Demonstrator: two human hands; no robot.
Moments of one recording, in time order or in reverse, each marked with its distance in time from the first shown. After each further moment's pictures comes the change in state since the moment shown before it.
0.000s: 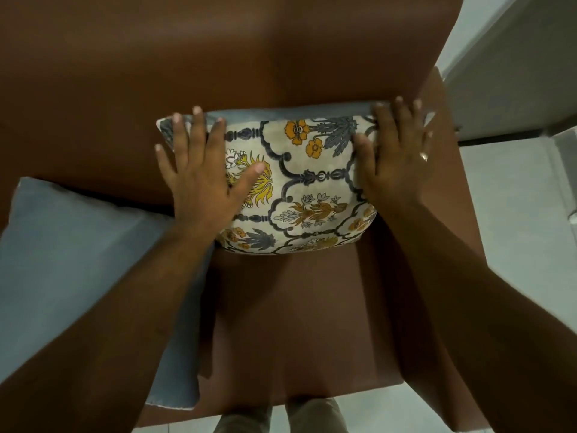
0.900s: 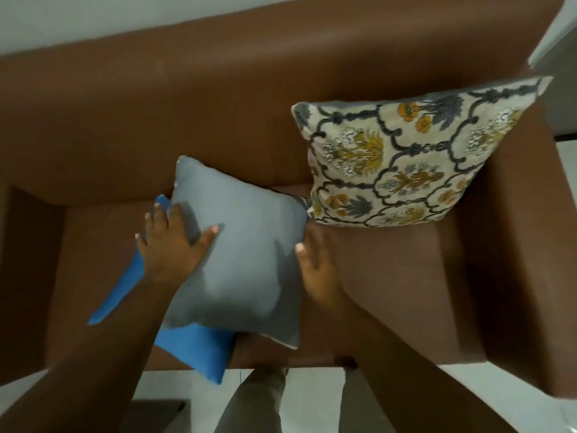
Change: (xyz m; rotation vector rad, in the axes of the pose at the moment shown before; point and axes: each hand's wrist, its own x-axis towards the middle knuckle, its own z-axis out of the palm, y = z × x) left_hand -0.160 -0.236 -0.124 0.156 -0.309 -0.507; right_hand -0.264 -0.209 0.077 0.732 -0.703 0.548
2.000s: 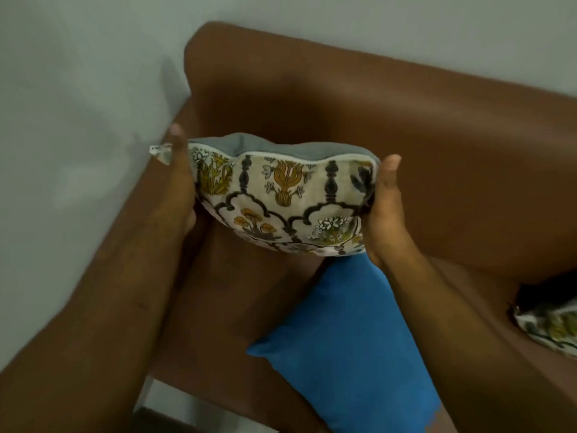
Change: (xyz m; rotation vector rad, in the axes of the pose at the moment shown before) left_hand 0.236 -0.408 -0.148 -1.531 0.186 -0.388; right_hand 0.049 -0.294 0.411 0.322 -0.260 -0.366
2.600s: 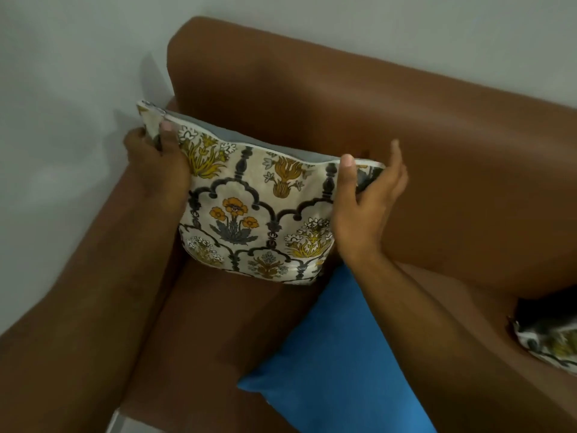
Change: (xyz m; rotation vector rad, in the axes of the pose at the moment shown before) left_hand 0.083 -0.013 0.008 0.314 0.356 0.278; right_hand 0.064 0.050 0.028 -0.563 0.513 -0.461
